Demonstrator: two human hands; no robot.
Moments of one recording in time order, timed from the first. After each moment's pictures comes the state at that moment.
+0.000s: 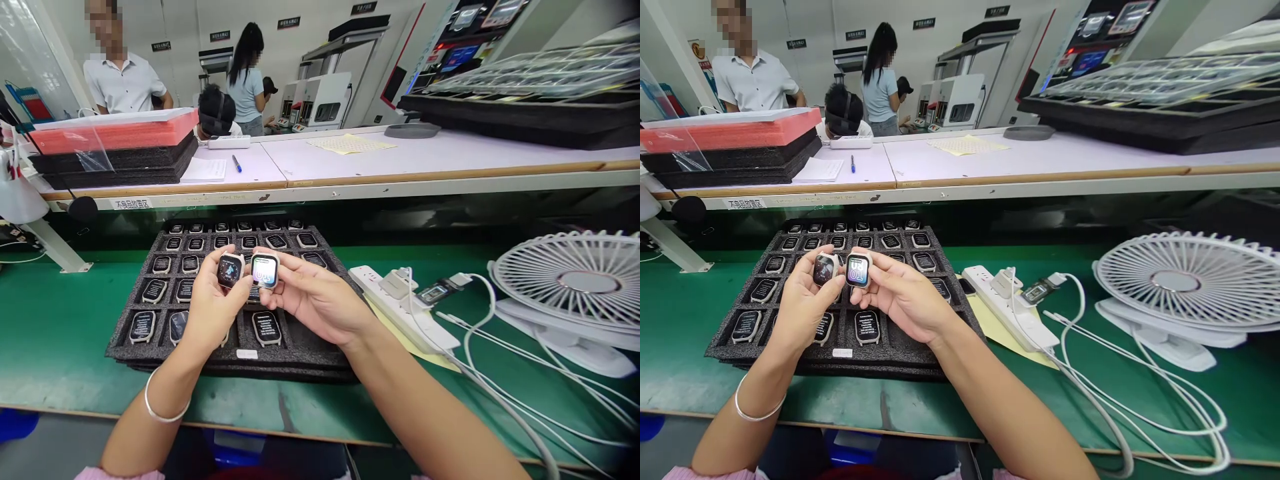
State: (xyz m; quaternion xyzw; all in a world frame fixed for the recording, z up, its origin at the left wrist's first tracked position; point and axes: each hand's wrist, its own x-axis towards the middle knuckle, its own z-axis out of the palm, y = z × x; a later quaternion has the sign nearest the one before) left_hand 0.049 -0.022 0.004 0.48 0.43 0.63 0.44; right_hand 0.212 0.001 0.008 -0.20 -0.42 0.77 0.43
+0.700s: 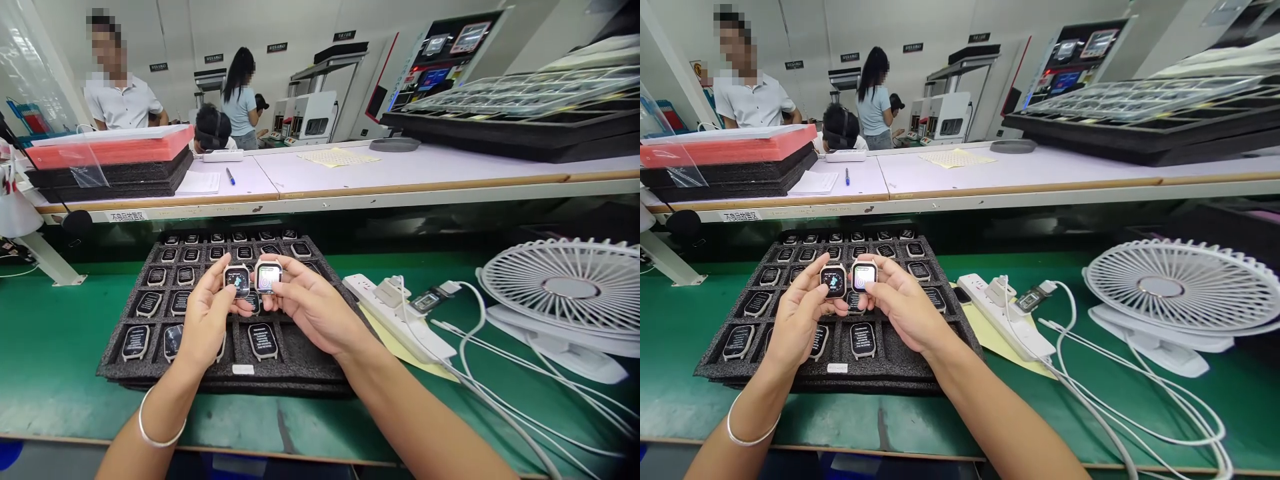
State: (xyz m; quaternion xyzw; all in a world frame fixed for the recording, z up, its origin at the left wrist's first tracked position) left_hand 0.047 -0.023 -0.002 0.47 0.40 0.62 0.49; right_hand 0.213 0.006 0.002 -0.26 -0.47 0.67 0.50
